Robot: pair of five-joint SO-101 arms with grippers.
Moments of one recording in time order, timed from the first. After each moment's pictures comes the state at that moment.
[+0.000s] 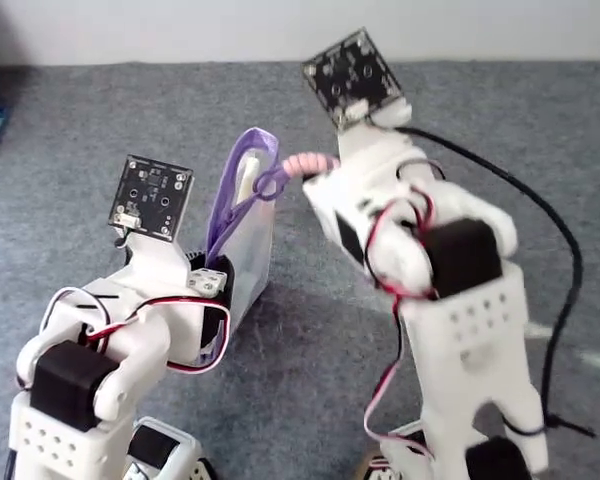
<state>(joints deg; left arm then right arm) 18.4 -54.0 21.0 91.9 13.0 -22.2 -21.7 -13.5 80.5 9.9</state>
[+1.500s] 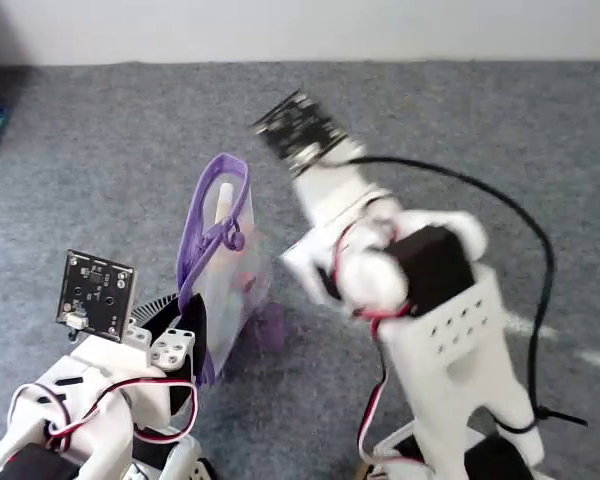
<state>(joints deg) 17.9 -79.5 35.4 92.7 13.5 -37.5 -23.3 -13.5 100.4 6.9</state>
